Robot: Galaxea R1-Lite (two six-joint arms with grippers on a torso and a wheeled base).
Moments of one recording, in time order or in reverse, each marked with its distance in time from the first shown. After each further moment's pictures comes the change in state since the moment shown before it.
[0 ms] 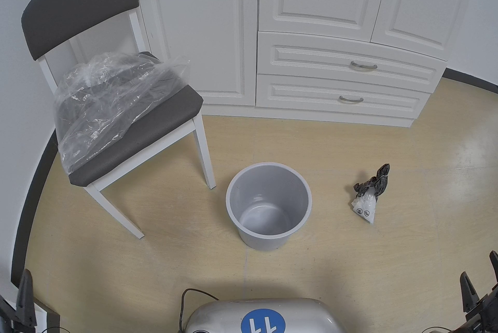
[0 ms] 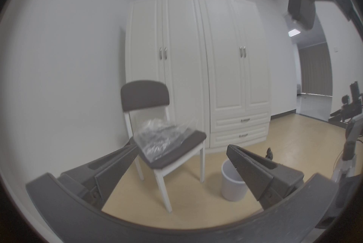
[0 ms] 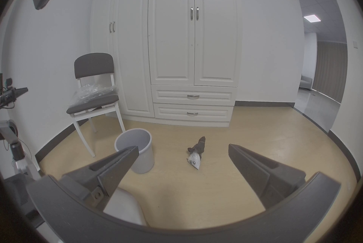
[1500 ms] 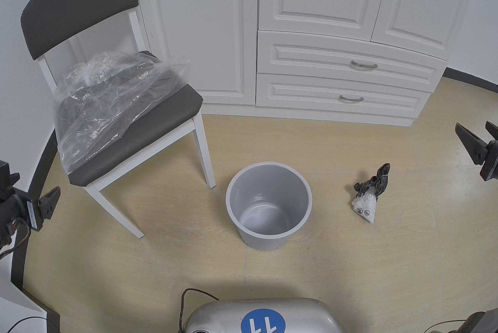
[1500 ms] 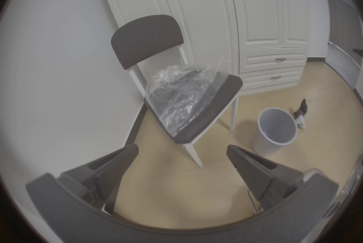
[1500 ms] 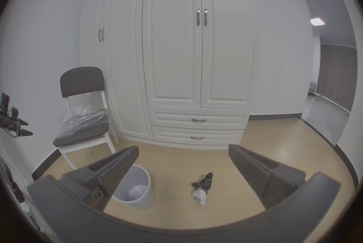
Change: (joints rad) left arm 0.020 0.962 -0.358 -0.040 0.252 0.133; right arm 0.265 0.965 -0.499 -0.507 -0.253 -0.009
